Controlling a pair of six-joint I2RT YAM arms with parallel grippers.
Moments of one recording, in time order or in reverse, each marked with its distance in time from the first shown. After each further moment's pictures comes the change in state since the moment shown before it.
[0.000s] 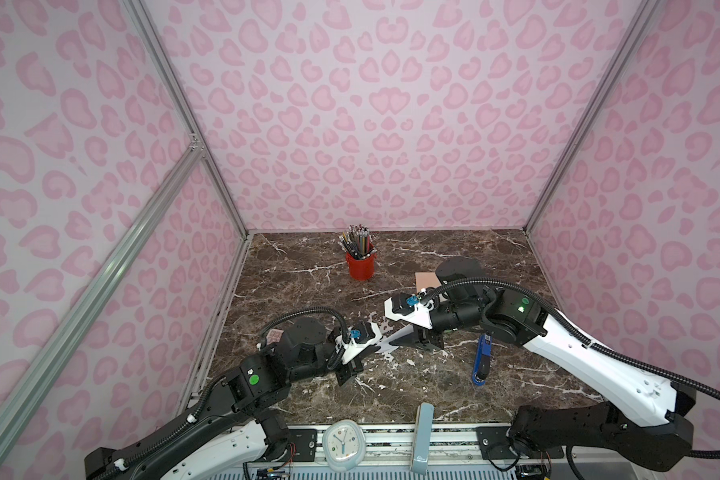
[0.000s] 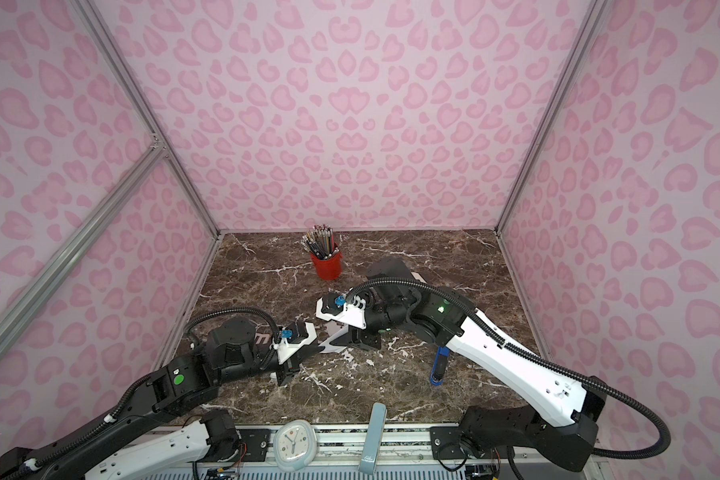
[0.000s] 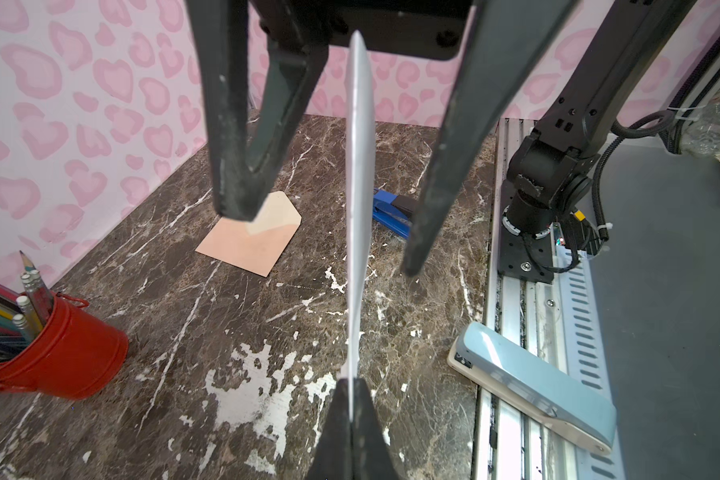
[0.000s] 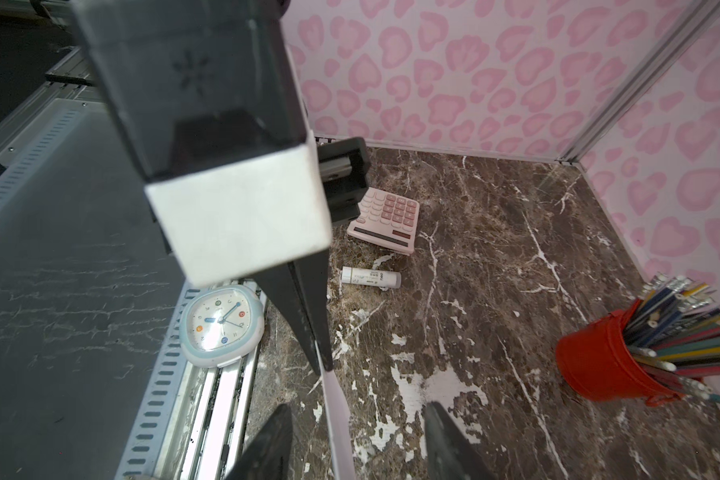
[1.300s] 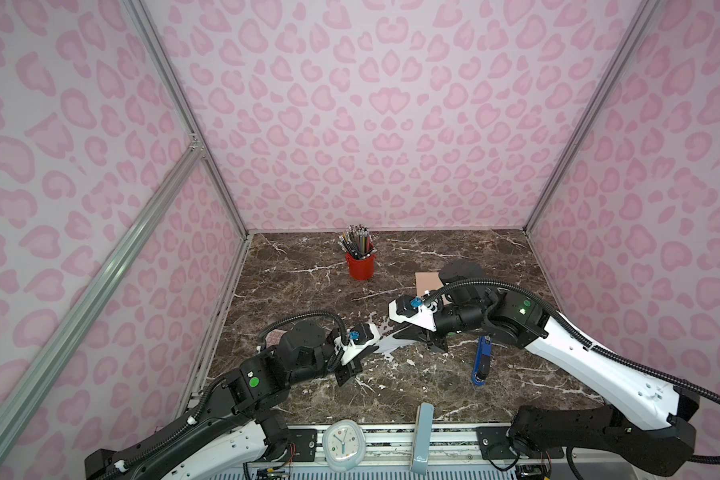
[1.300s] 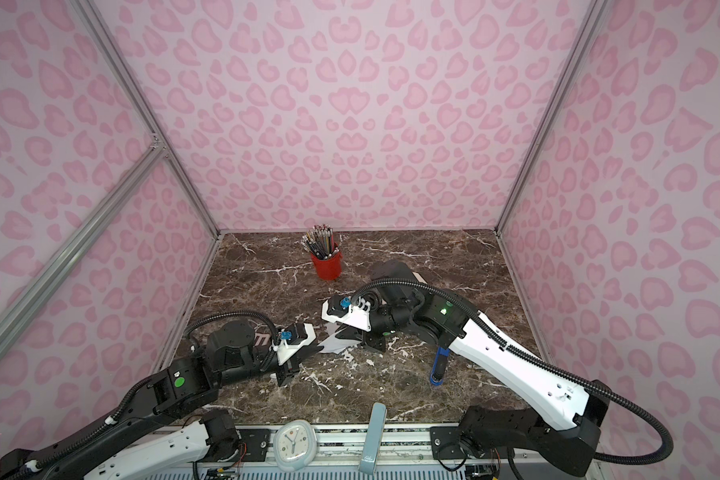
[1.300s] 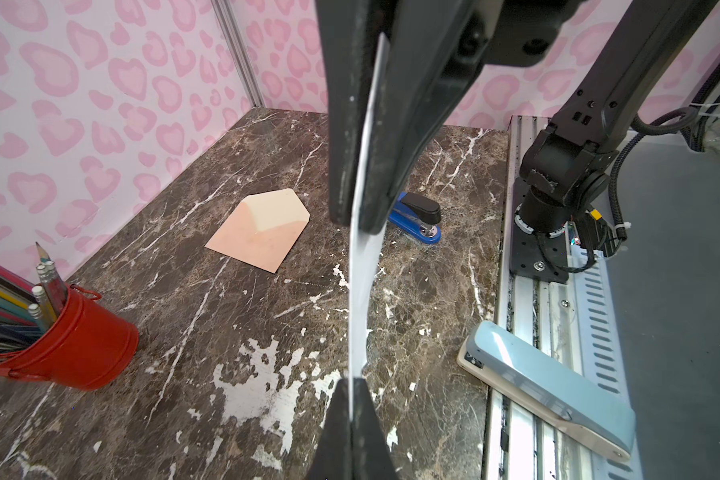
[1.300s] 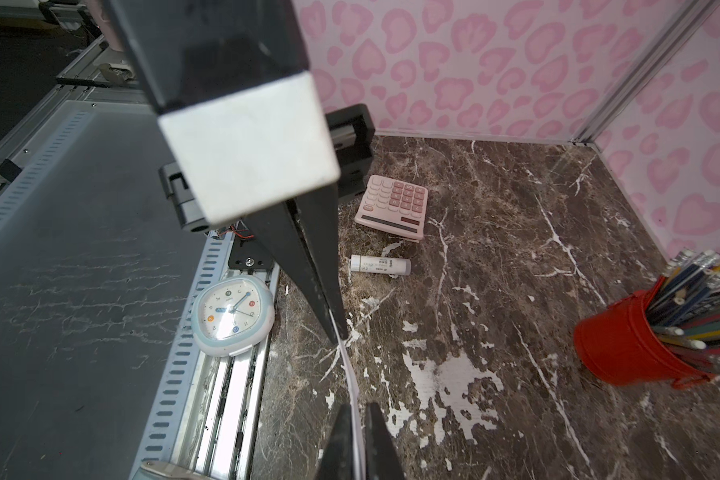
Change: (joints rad) left arm 0.000 -0.015 -0.033 0.023 -0.030 0.000; right arm -0.031 -0.041 -0.056 -0.006 -0.016 0.018
